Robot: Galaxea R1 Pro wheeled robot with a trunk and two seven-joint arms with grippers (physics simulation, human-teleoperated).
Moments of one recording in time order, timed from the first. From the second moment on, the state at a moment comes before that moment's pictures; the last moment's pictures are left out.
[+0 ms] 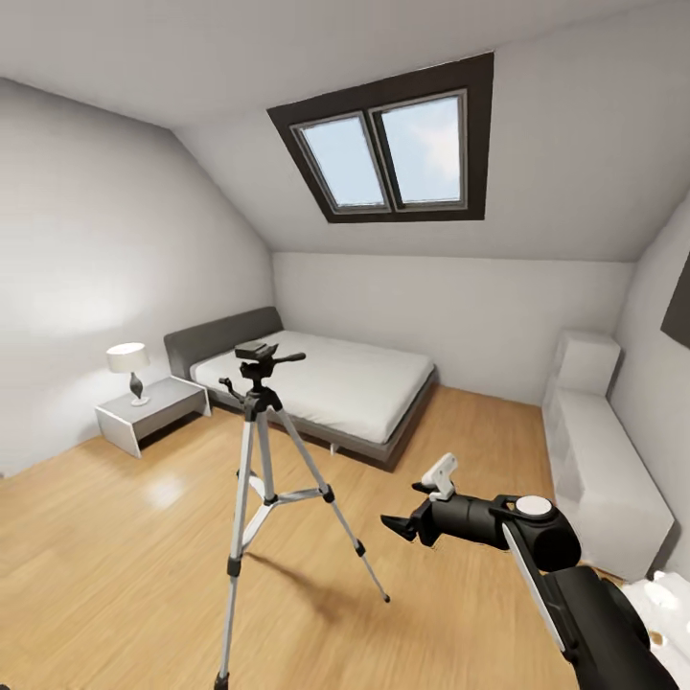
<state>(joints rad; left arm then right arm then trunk) 0.41 0.13 0.48 -1.53 0.92 0.38 0.17 -0.37 -0.12 0.13 -1.61 0.16 0.76 0.85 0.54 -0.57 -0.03</state>
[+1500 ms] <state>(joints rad) 0.41 0.07 0.58 -1.53 0.91 0.38 0.17 -0.37 -0.12 0.14 -1.61 0.16 0.74 0.85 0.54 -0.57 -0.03</state>
